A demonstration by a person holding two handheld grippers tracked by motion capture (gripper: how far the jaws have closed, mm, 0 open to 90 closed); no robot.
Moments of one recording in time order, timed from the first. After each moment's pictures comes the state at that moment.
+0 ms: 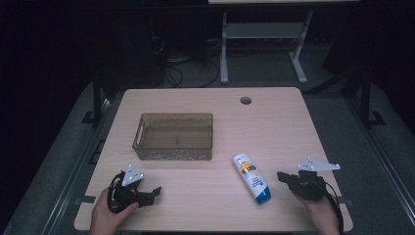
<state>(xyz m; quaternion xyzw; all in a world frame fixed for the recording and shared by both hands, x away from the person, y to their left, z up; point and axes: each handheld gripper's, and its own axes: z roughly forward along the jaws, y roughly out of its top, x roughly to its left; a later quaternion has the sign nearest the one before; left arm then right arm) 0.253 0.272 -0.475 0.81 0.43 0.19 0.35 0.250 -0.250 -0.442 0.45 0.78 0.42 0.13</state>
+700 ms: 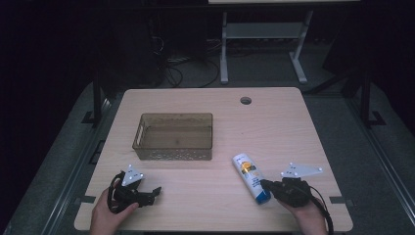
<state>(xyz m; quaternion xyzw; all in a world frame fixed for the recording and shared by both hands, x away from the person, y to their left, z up) 0.253 0.272 -0.475 0.81 0.43 0.19 0.35 0.236 -0.208 -0.435 0.40 0.81 0.43 0.09</state>
